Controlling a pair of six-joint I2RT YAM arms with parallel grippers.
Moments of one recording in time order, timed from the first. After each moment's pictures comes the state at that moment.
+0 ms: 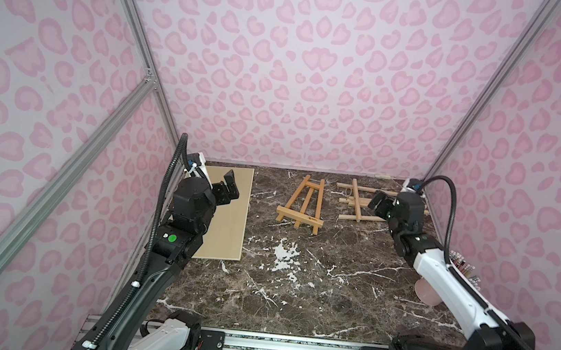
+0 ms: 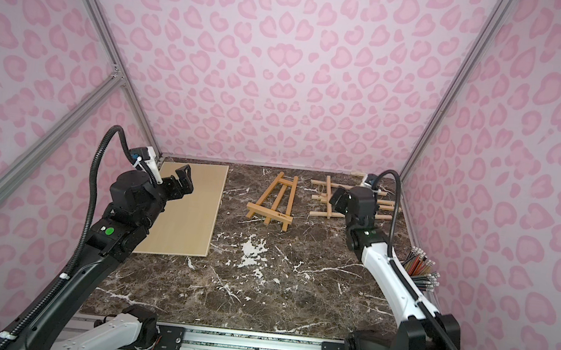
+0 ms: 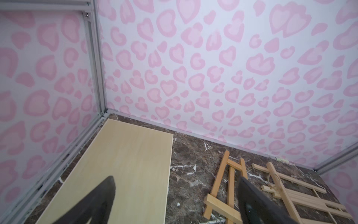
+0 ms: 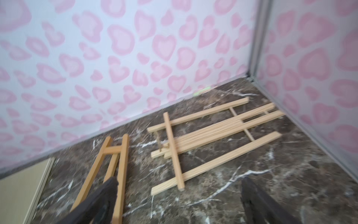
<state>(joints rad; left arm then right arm) -0.29 0.96 1.02 -0.23 -0.36 -0.30 0.21 1.19 0.85 0.00 0.39 0.44</state>
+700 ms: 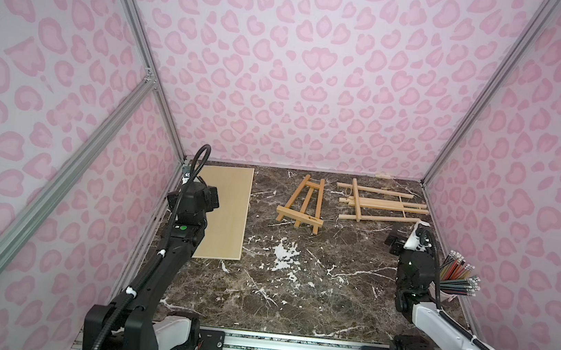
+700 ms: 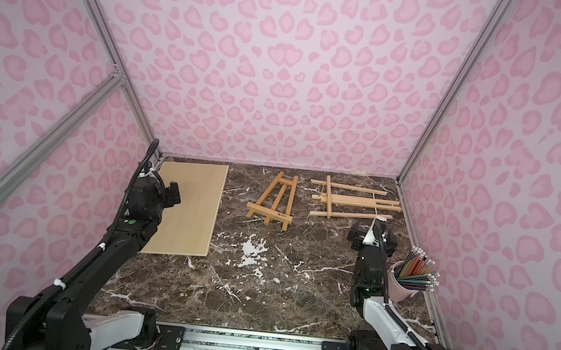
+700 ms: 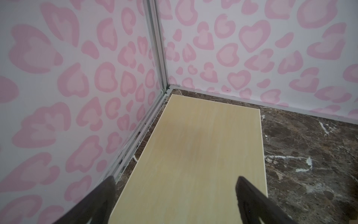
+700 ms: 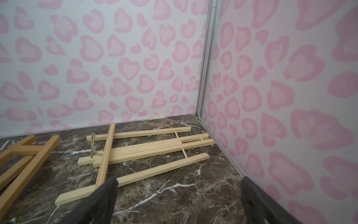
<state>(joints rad) -0.03 1.20 0.81 -0.03 -0.40 -0.11 0.07 1.09 0.25 0.80 0.35 -0.05</state>
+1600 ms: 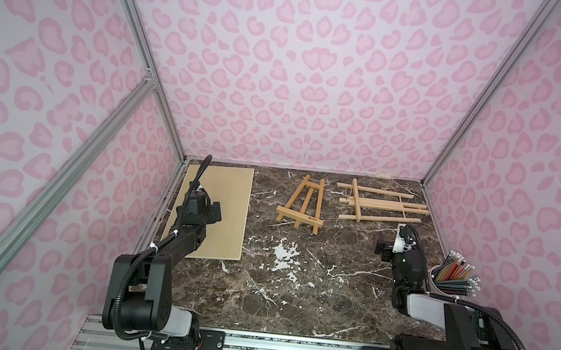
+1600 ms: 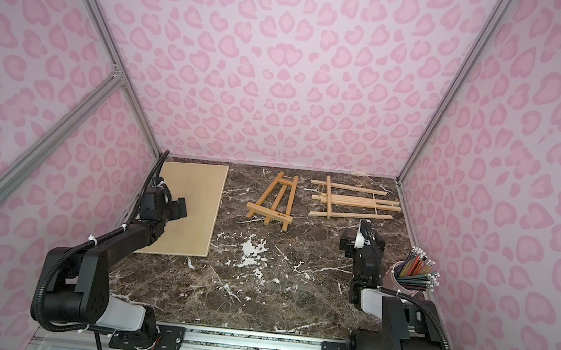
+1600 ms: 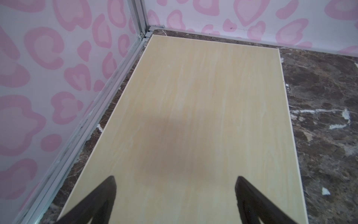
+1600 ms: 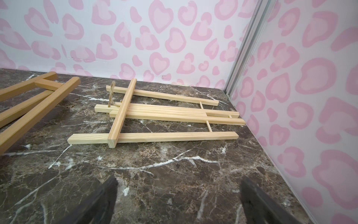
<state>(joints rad) 0.02 1.46 0.70 0.13 -0.22 -0.10 0.03 1.33 0.21 0.93 0.15 -0.11</state>
